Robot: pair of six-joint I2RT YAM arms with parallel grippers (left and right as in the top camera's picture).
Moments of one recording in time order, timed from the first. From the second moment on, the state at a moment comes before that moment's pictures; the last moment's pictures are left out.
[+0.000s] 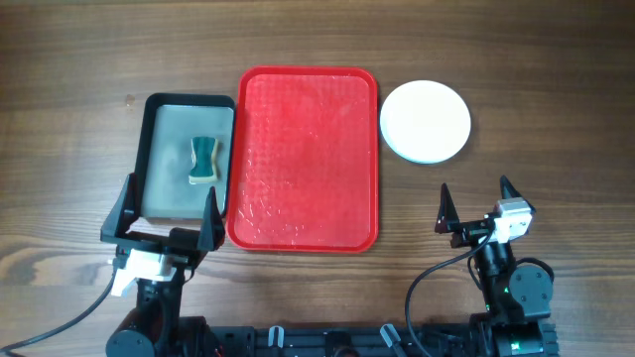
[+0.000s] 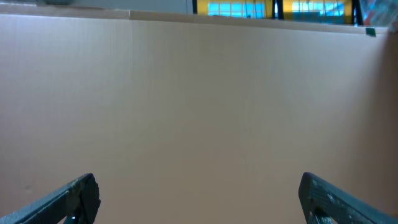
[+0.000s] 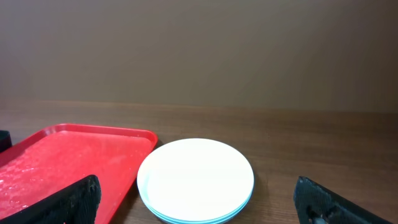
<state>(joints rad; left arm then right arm) 0.01 0.01 0.10 0.47 0.19 -0.05 0.09 0.01 0.01 0.00 -0.04 0.01</state>
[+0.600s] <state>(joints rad) 0.01 0.01 0.01 0.44 0.18 -0.05 0.09 0.01 0.01 0.00 -0.04 0.01</state>
